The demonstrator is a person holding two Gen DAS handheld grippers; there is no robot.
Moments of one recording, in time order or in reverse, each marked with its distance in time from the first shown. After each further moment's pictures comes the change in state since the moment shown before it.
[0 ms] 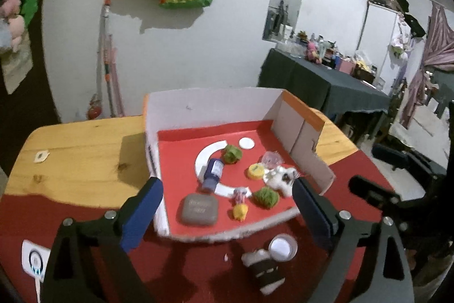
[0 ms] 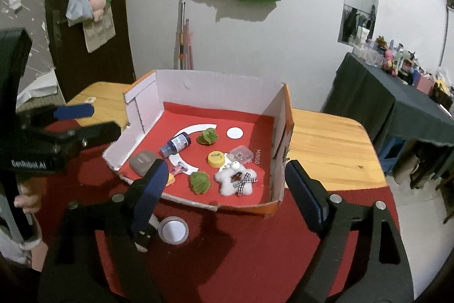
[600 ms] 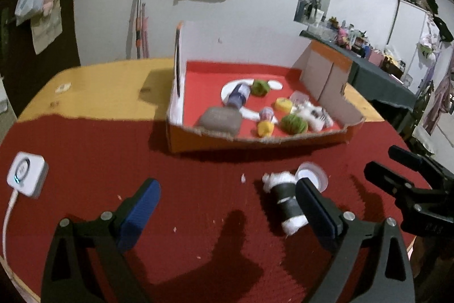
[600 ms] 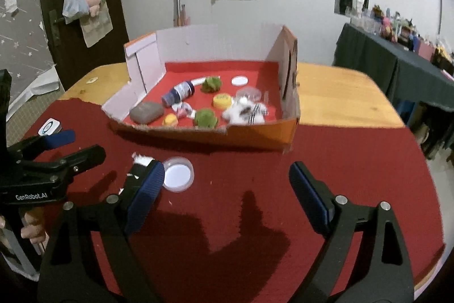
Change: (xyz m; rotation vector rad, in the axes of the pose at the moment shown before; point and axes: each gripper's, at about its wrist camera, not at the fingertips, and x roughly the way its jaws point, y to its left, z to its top) left arm 0.012 -0.001 -0.100 -0.105 0.087 0.126; right arm 0.025 0.000 -0.083 0.087 0.080 0.021
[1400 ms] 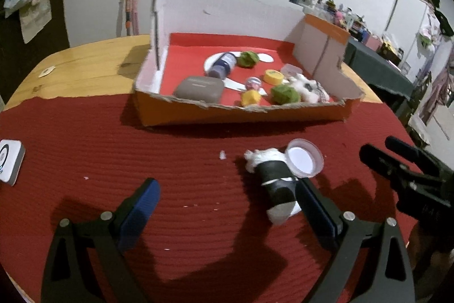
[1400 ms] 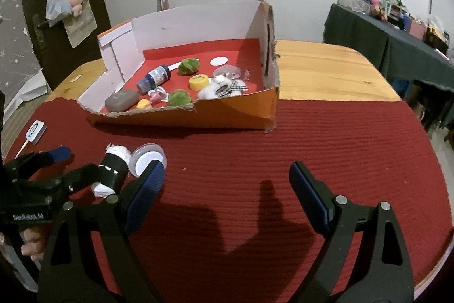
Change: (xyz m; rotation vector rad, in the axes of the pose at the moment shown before) left arm 0.023 -0.016 -0.012 0.021 0.099 -0.035; right arm 0.013 -0.026 -0.010 0.068 0.043 -0.039
